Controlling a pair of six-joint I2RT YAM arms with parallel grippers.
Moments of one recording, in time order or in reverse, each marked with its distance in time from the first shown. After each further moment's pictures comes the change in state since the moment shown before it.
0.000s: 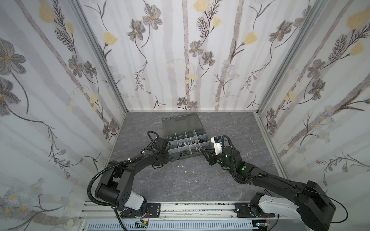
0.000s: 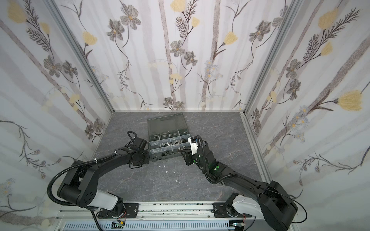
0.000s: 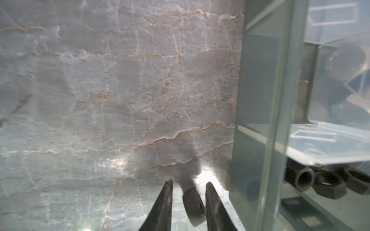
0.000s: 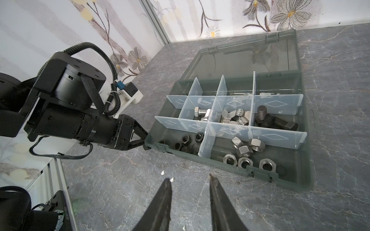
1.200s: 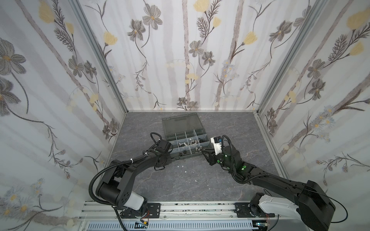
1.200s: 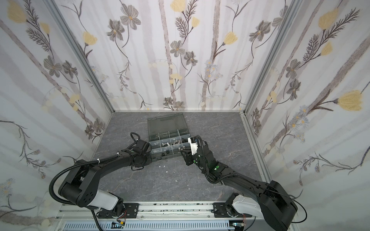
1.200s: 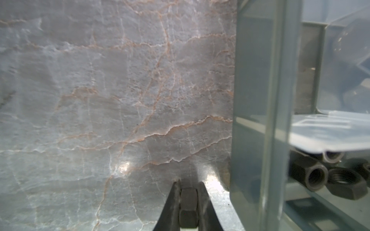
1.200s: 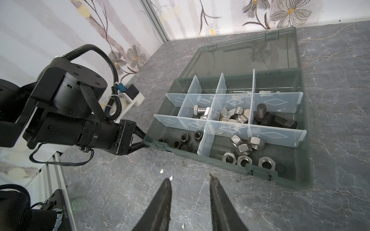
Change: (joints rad) left arm -0.056 0.011 -0.028 0.039 -0.042 -0.005; right arm 0.000 0.003 0.003 -0.012 0.000 -0.003
